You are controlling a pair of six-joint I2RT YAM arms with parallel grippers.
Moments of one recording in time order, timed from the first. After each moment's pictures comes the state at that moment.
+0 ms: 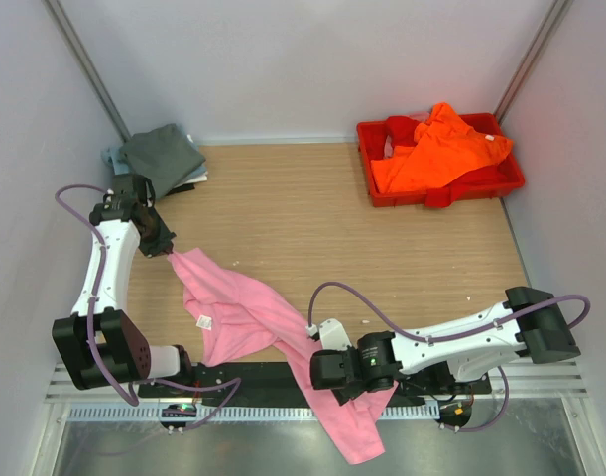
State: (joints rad) left arm 0.16 1.33 1.18 -0.98 -0.04 -0.44; right arm 1.66 1.32 0.83 -0.83 0.19 1.06
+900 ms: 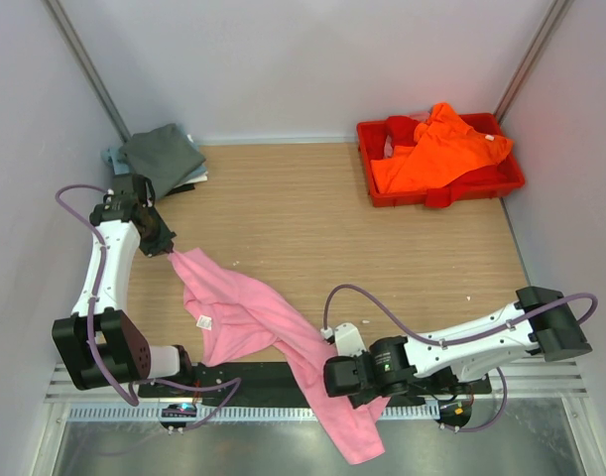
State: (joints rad) left arm 0.16 1.33 1.17 -0.96 -0.03 -0.44; right arm 1.71 1.26 0.75 -0.87 0.18 1.18
